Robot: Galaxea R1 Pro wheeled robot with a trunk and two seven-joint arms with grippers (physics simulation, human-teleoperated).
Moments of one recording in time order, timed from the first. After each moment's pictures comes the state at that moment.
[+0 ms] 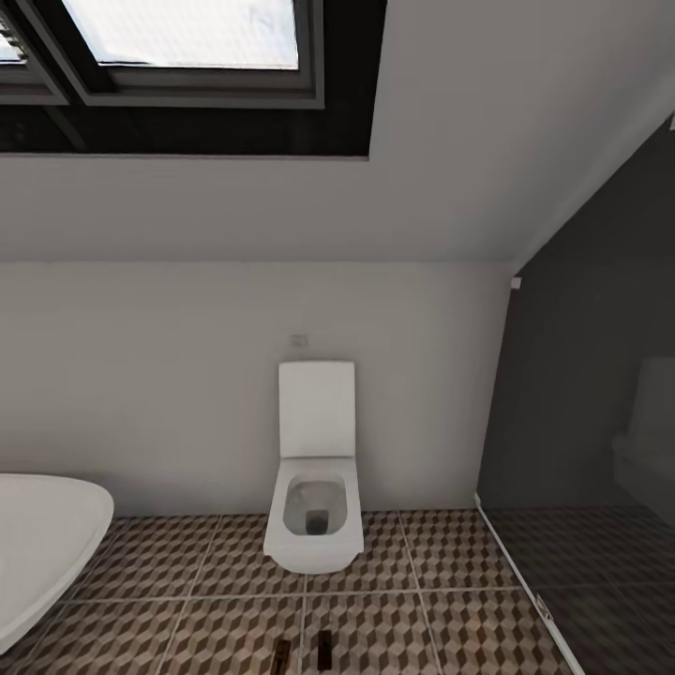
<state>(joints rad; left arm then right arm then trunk) -0.18 0.10 -0.42 -0.17 0.66 -0.27 0.34 -0.27 -0.08 0.84 -0.07 -0.96 0.09 -0.37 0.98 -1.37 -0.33</state>
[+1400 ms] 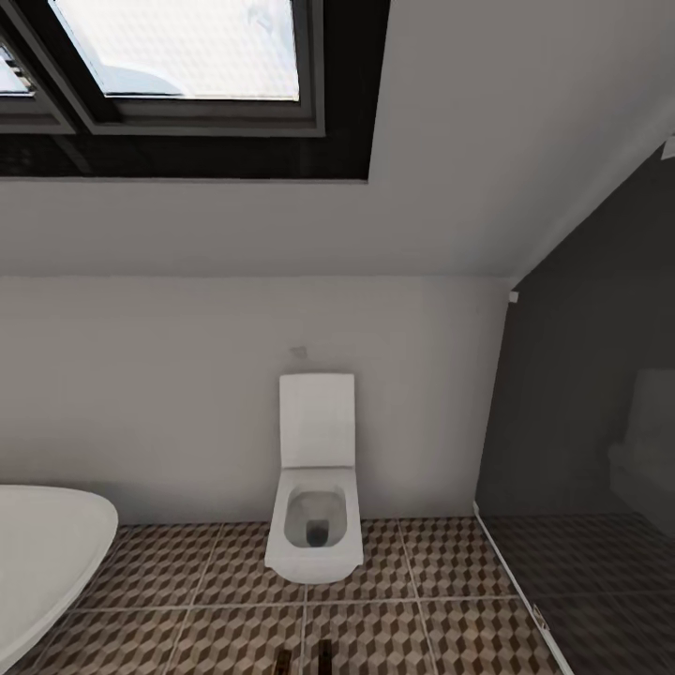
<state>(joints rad) -0.15 0.10 -0.42 -0.17 0.66 -0.27 0.34 -0.23 -0.08 0.84 -0.06 -0.96 0.09 -0.37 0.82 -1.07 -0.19</state>
